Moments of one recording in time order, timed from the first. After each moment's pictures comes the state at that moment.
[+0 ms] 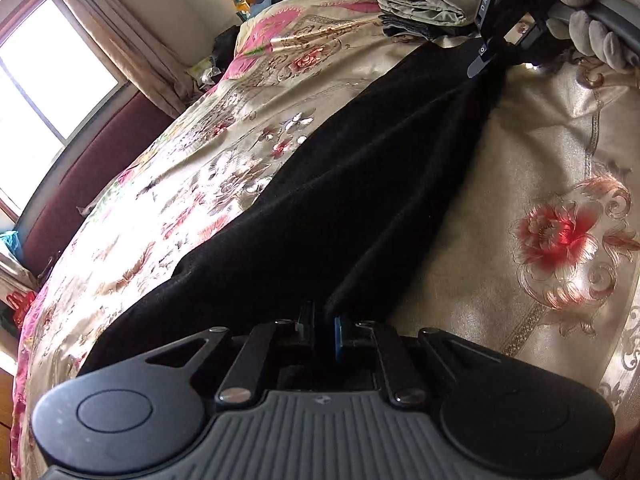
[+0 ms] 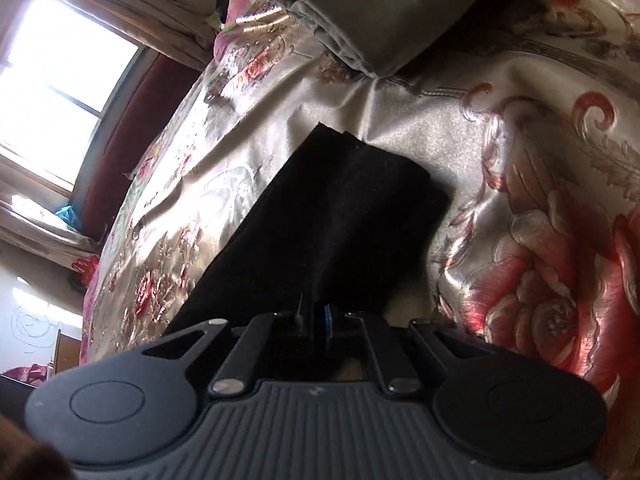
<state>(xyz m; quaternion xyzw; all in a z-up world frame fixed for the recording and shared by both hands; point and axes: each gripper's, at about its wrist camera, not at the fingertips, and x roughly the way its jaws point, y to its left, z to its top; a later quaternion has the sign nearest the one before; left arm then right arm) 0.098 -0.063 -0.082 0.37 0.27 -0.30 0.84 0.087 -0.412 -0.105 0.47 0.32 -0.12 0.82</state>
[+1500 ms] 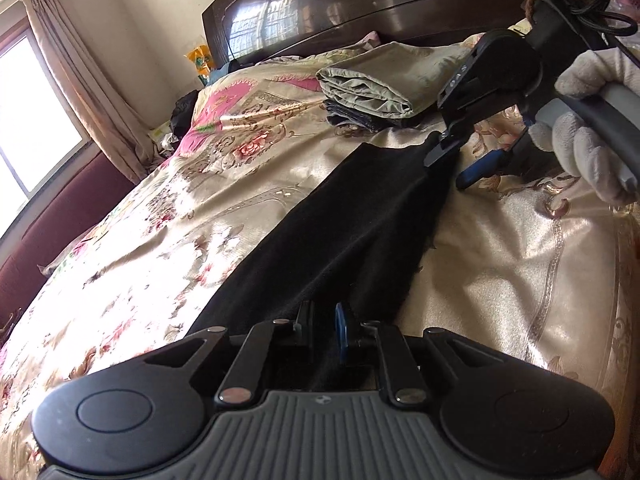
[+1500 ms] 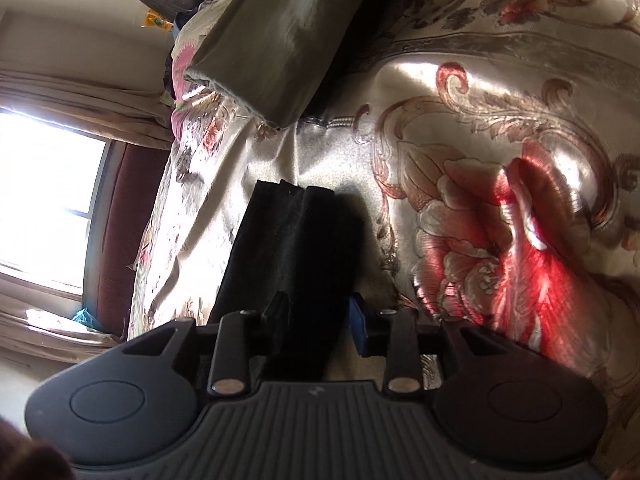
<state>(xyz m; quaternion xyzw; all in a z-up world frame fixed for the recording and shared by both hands) 0.084 -0.150 -0.061 0.34 0.20 -0.39 0.83 0.051 -0.433 -0.128 0.58 0.24 -0.19 0.76</state>
